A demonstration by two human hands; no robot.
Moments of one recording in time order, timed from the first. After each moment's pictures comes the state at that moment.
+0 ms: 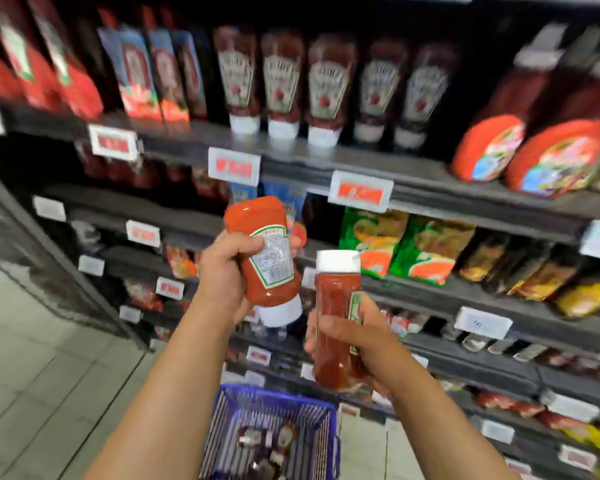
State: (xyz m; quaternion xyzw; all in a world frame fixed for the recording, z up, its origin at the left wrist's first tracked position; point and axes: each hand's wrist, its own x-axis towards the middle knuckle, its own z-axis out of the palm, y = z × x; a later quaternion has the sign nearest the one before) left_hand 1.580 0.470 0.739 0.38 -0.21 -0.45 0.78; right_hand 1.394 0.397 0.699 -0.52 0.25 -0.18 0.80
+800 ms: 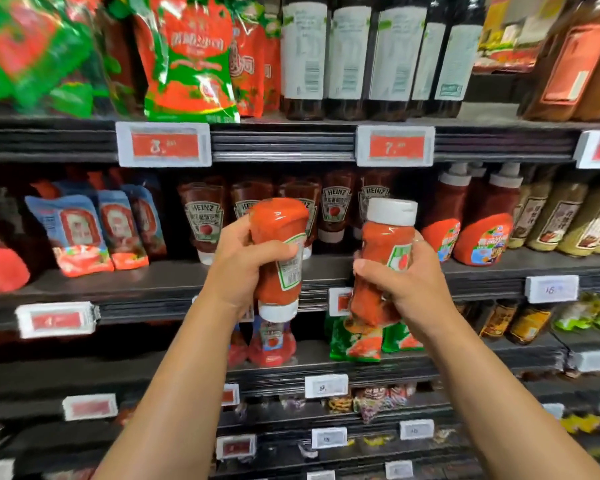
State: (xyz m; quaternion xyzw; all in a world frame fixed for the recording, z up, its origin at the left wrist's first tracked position) left_hand 1.690 0.362 0.856 0.39 -0.48 -0.38 0.68; right_hand 1.468 0.306 0.836 -0.63 0.32 -0.54 0.46
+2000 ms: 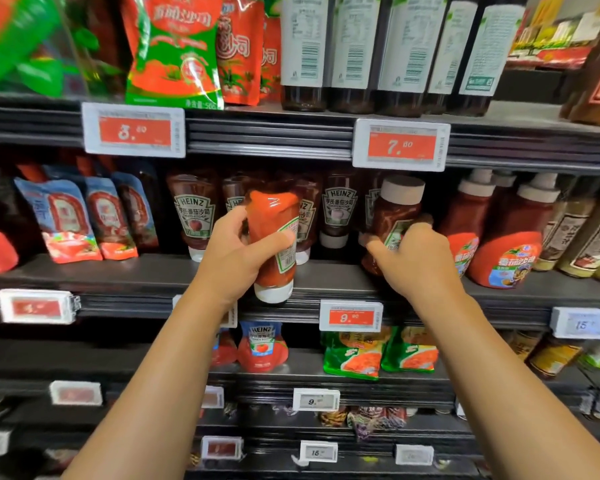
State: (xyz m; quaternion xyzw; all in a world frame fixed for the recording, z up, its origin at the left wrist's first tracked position) left_hand 1.692 0.332 0.847 0.47 -0.51 -0.26 0.67; right_hand 1.469 0.227 0.852 -0.72 0.60 -0.34 0.11
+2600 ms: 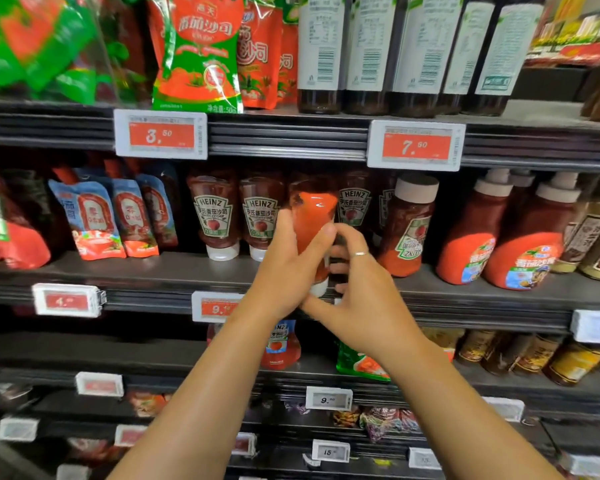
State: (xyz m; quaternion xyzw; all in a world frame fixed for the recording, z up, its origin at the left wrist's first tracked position) left_hand 1.652 0.327 0.837 0.51 -0.52 -0.26 0.63; right_hand 1.511 0.302 0.830 -0.82 0.33 -0.36 0.29
